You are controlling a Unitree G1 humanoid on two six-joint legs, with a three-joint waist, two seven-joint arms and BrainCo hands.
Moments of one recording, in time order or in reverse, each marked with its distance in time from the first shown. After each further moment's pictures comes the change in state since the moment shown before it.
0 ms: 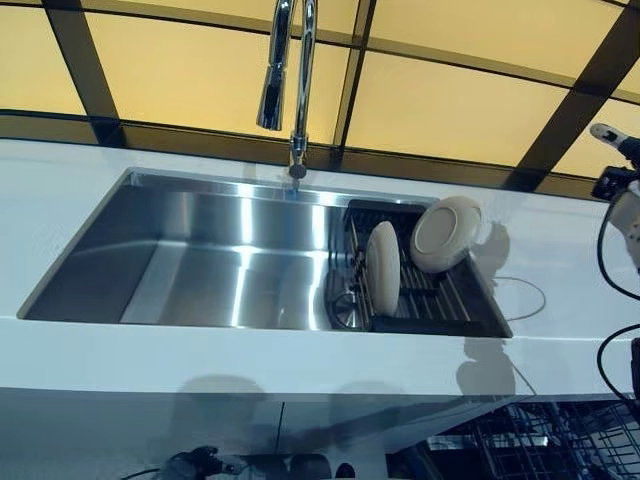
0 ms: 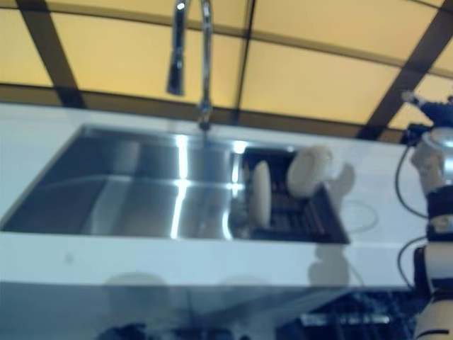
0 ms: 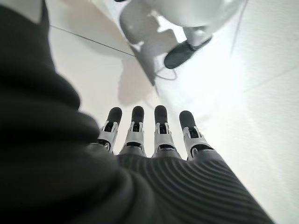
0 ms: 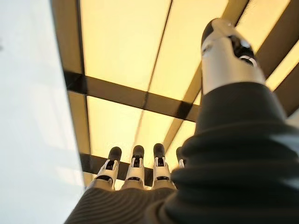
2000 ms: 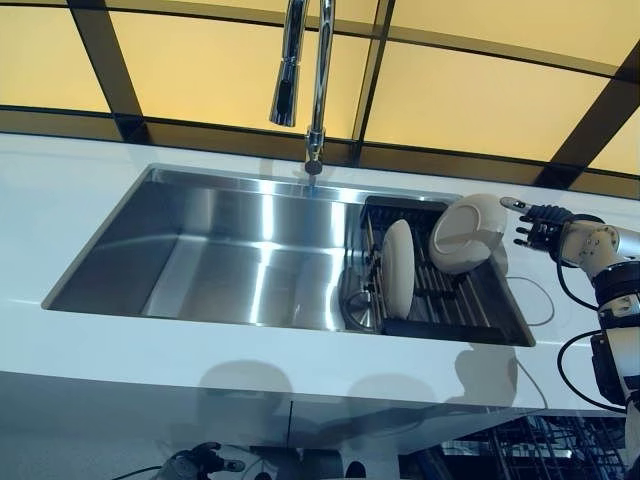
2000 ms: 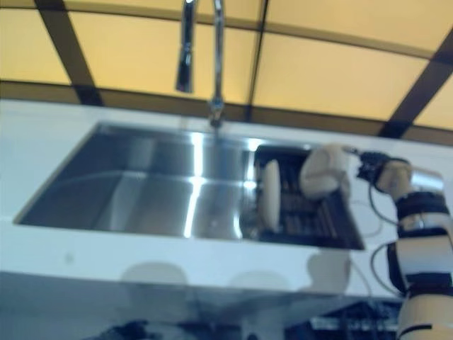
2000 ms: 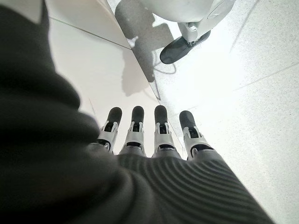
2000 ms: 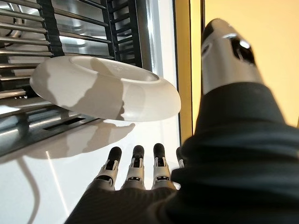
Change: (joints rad) left arm 0.009 0.003 -0.006 0.001 0.001 -0.035 0.005; right arm -0.005 0.182 0.032 0.162 0.035 0.250 0.273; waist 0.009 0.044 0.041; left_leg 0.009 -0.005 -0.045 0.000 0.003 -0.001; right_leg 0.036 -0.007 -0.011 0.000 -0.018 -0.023
